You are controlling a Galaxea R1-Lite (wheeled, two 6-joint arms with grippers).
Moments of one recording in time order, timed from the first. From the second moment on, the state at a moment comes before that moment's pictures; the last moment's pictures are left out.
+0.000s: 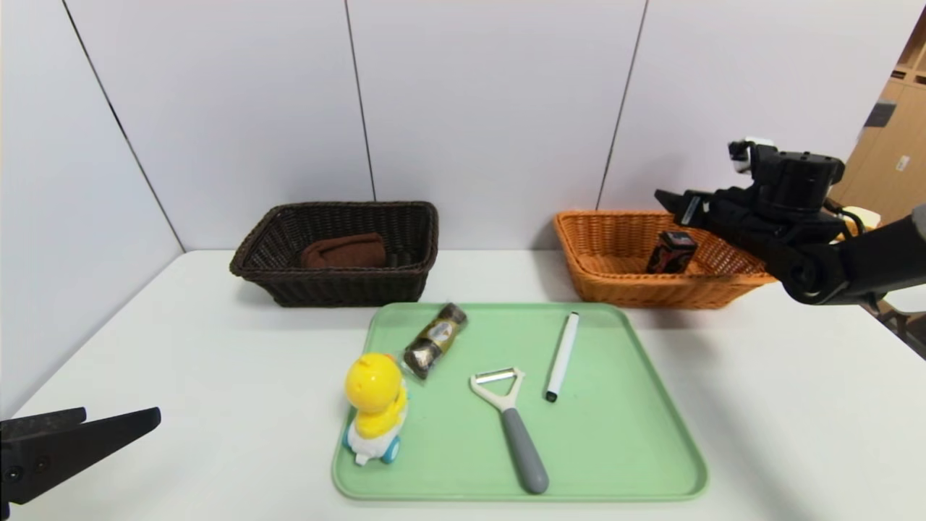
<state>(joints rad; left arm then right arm) -0.15 0.83 -0.75 0.38 -0.24 -0.28 -0.02 2.10 -1.28 -0.77 0.05 0.11</state>
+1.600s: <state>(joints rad) -0.15 0.72 -0.72 0.38 -0.24 -0.31 0.75 2.08 -1.95 0.65 0.16 1.04</state>
